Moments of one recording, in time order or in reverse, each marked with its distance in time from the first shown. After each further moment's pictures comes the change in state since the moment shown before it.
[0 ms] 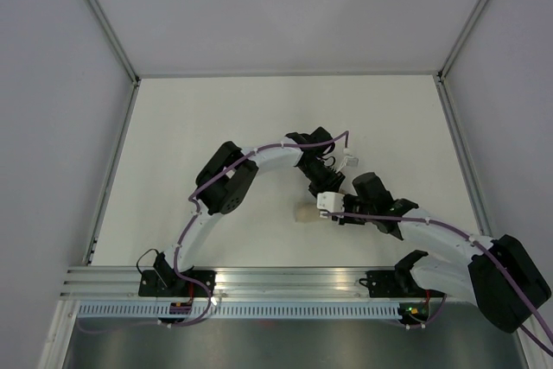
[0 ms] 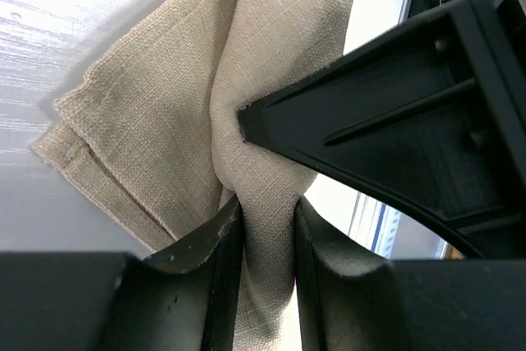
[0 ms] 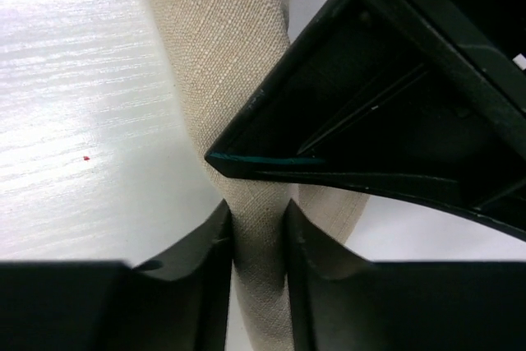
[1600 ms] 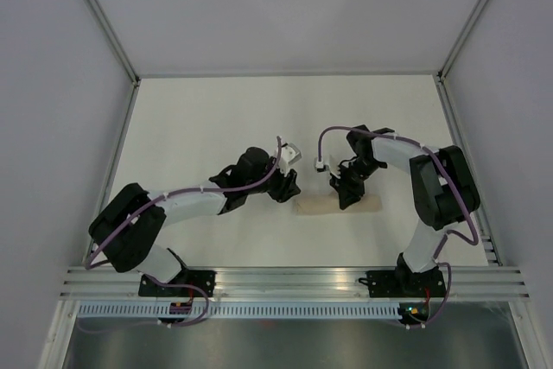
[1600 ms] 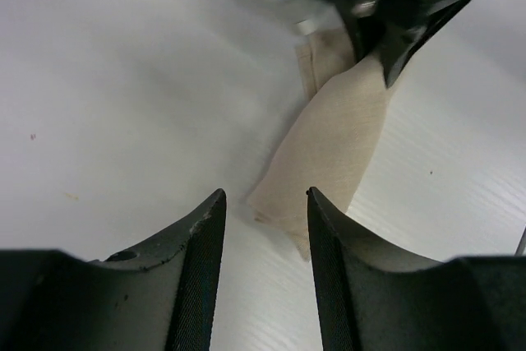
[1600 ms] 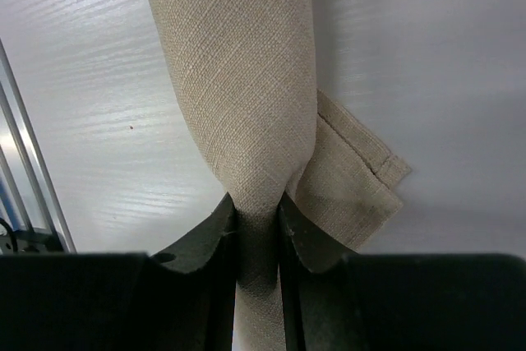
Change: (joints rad) left arm 0.080 -0.848 -1.044 0.955 -0.623 -0.150; right arm -0.267 0.696 0.675 -0.708 -0.370 -0.152
